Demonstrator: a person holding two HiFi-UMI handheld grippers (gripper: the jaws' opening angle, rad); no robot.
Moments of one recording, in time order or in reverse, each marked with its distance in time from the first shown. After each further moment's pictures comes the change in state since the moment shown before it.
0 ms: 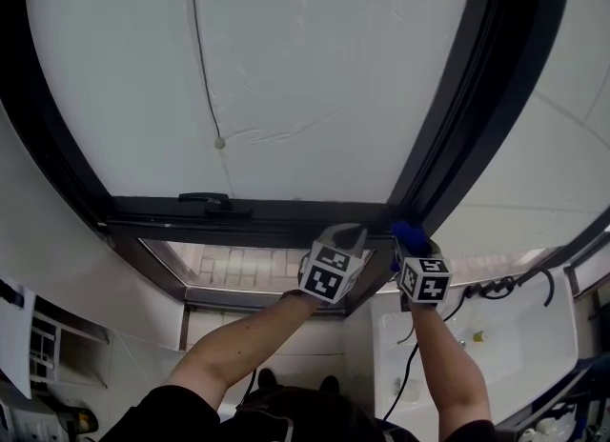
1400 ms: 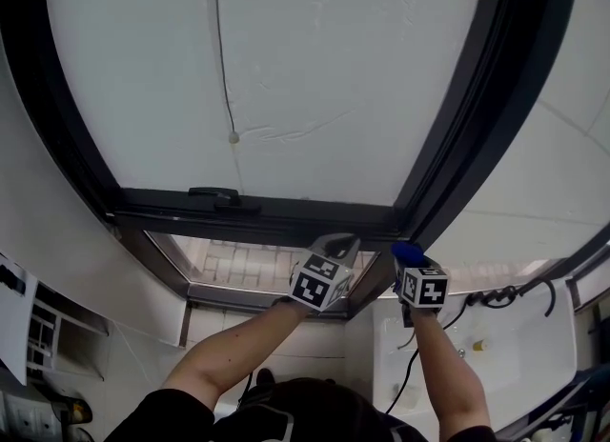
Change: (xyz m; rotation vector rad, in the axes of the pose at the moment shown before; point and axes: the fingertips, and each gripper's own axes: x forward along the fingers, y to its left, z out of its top) left arm -0.031 0.004 -0.017 -0.041 0.009 -0.008; right arm -0.004 0.005 -0.058 0.032 0.233 0.021
